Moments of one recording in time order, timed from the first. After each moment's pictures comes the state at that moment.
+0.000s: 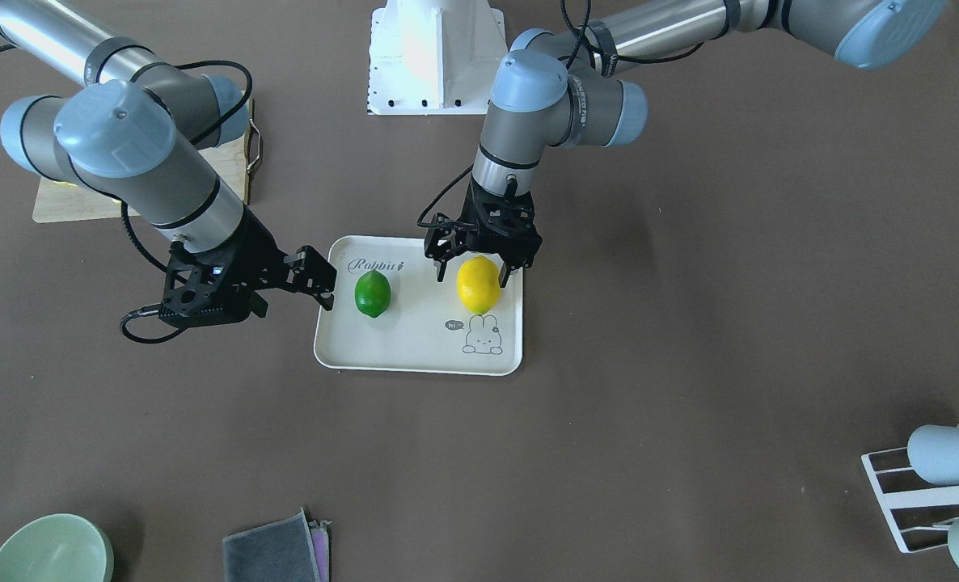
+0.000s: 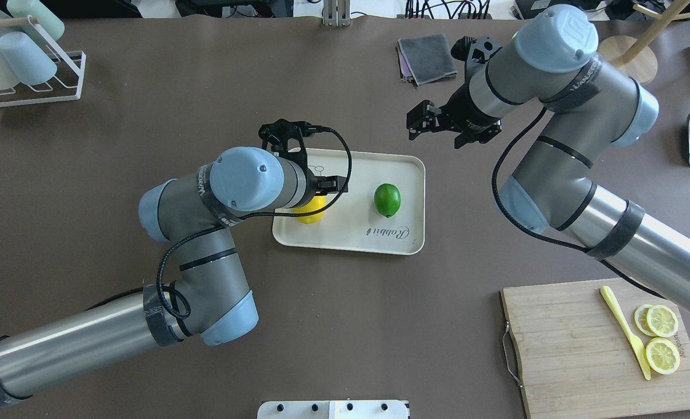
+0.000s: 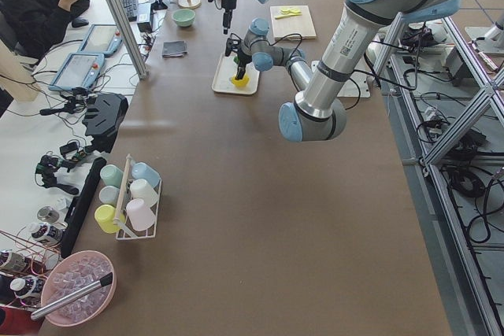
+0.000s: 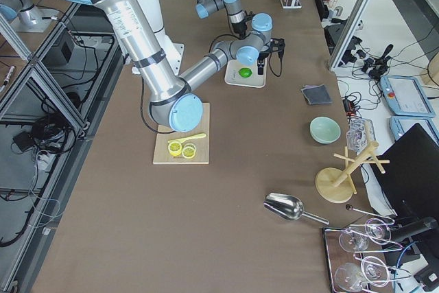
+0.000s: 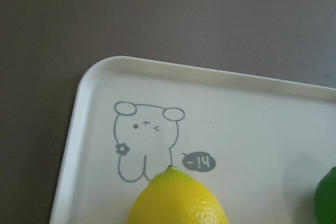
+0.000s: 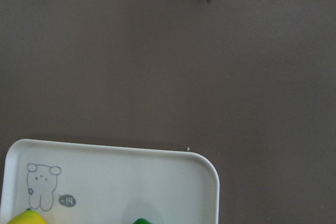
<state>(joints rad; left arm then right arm) -0.53 -2.28 -1.56 -1.94 -1.65 -1.26 0.85 -1.04 1.63 -1.24 2.15 1.10</state>
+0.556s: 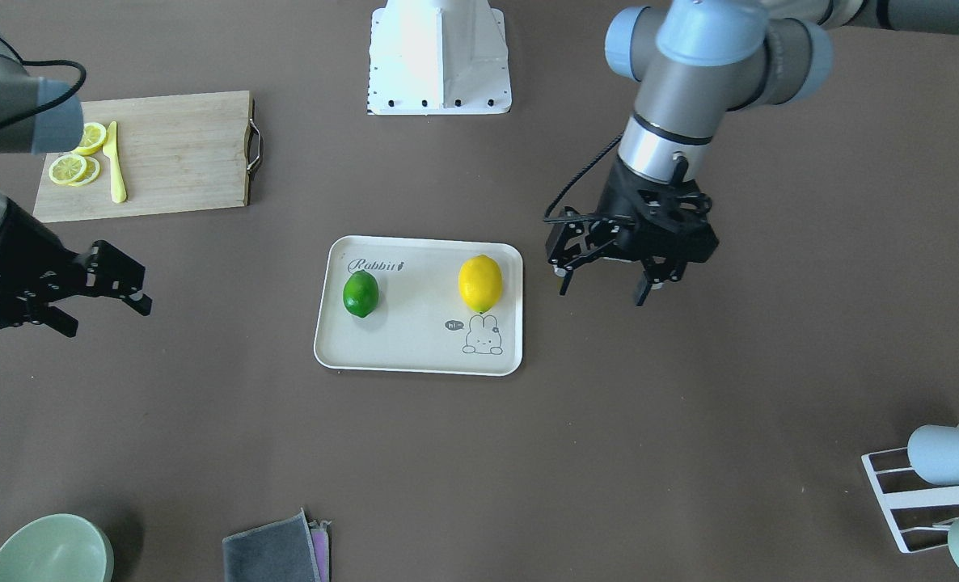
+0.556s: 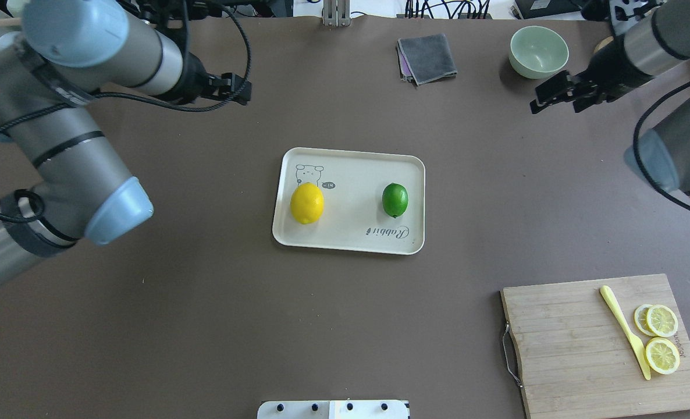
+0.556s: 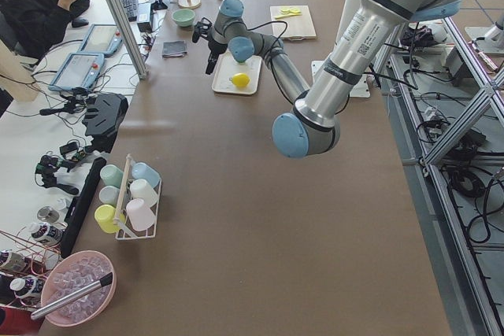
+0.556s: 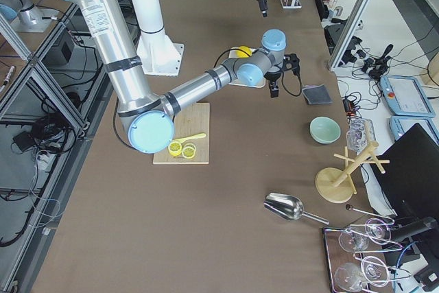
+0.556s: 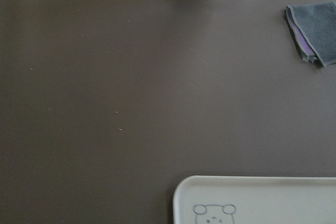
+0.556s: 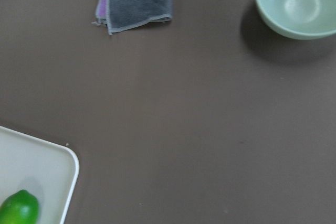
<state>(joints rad) -0.86 -2.12 -1.80 -1.79 -1.88 -0.94 1.13 -1.27 1.70 -1.25 2.34 0.68</state>
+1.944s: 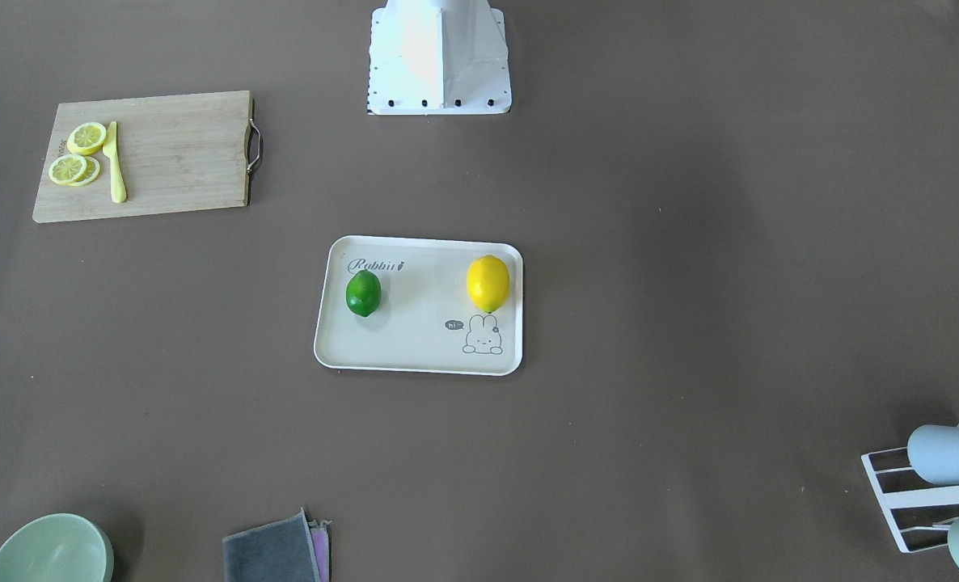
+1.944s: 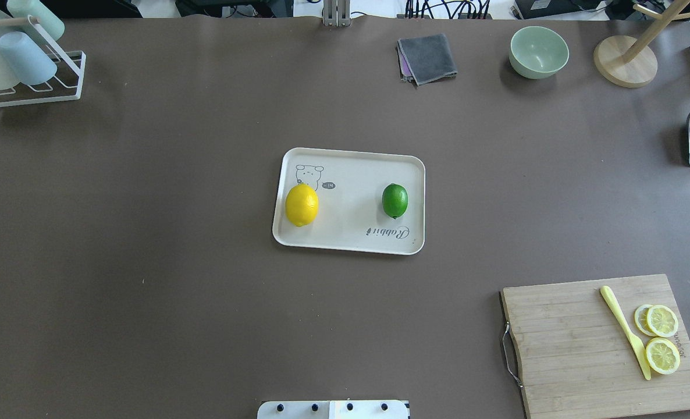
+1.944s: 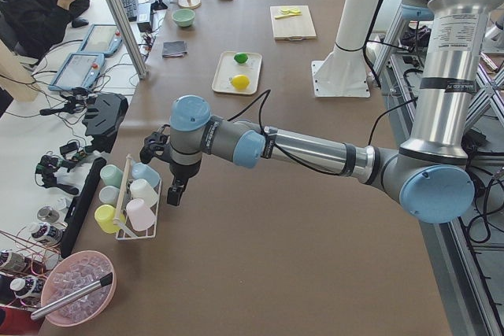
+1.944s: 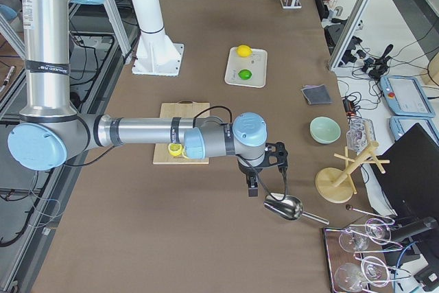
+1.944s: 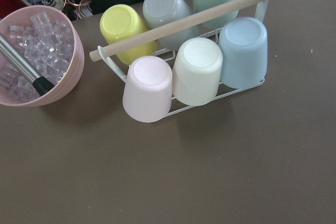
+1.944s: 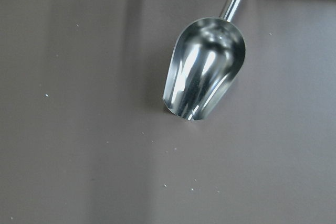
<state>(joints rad) -1.59 -1.66 -1.65 -1.72 -2.31 -0.04 1.62 -1.62 1.68 -1.53 2.36 -0.04</state>
